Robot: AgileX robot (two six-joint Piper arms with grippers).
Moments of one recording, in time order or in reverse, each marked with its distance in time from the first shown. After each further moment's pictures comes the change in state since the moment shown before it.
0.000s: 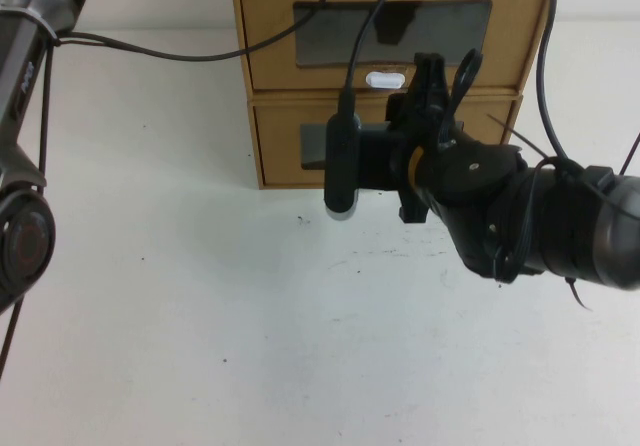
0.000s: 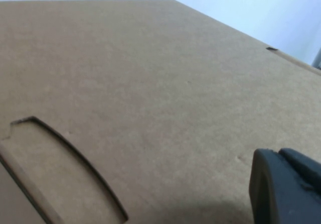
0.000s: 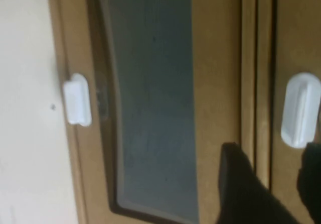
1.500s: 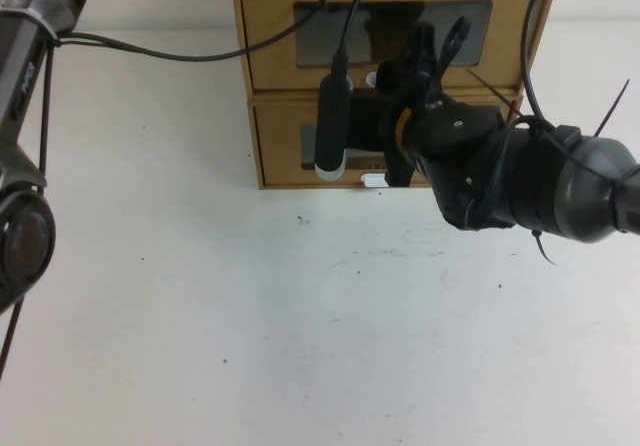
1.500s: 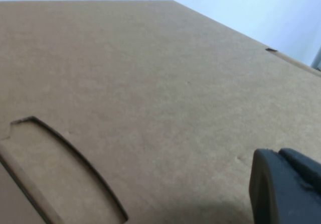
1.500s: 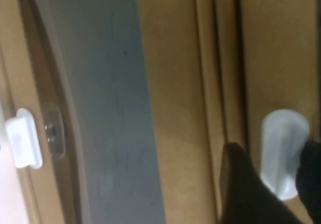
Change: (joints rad) right arm -0.063 0.107 -0.158 0.000 -0.054 -0.008; left arm 0.000 0.004 0.000 -0.006 0.000 0.000
